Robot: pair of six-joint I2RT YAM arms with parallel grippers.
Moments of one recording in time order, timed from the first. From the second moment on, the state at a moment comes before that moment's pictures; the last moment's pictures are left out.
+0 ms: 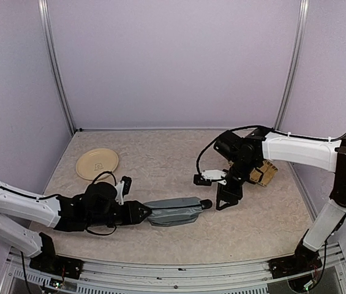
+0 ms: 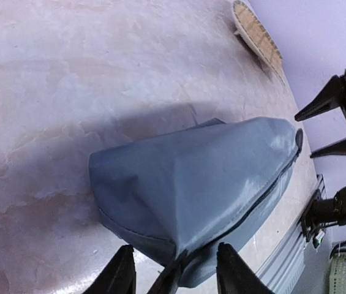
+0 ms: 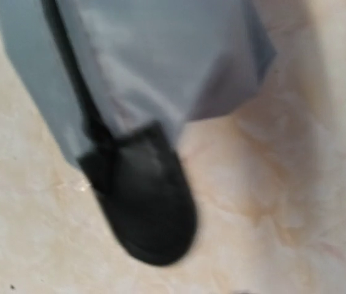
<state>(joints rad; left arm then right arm) -1.05 1.27 0.43 0.29 -0.07 -0.94 0.75 1.67 1.28 -0.99 -0.28 -0.57</state>
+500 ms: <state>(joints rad) -0.99 1.12 0.88 -0.28 -0.47 -0.66 0.28 1.32 1.14 -0.61 -0.34 -0.47</state>
